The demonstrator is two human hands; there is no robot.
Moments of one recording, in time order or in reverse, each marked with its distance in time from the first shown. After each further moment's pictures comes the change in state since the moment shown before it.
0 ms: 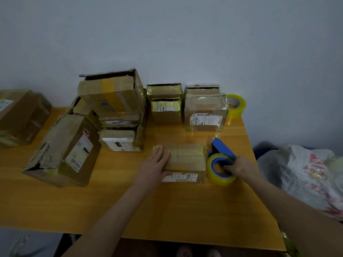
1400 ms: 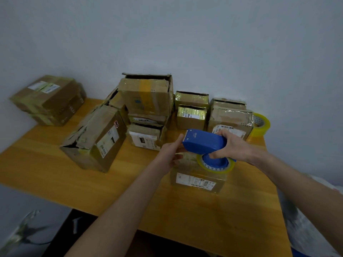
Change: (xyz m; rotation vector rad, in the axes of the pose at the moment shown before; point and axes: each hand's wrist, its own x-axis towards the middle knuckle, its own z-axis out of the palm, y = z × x) left_hand 0.009 0.014 -0.071 -1.602 0.039 -0.732; right_hand -0.058 -0.112 -0.065 0.239 -0.219 -0.756
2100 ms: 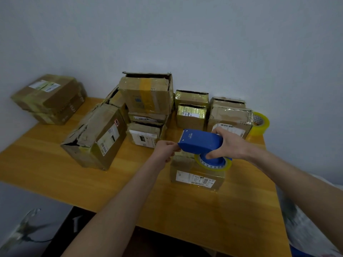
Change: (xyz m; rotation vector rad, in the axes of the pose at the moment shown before) left_hand 0.008 -0.004 -0.013 0.300 0.131 0.149; right_hand 0.001 -0.006 0.004 -0.179 0.007 -0.094
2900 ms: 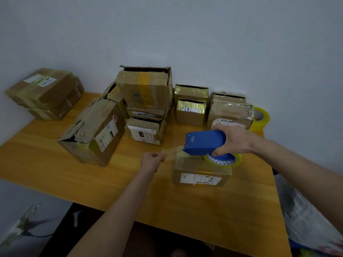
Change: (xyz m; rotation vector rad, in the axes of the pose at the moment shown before) left_hand -0.001 -0.056 -0.019 0.000 0.223 -0.107; right_hand -0.005 -0.012 -0.016 -0.351 -0.069 -0.001
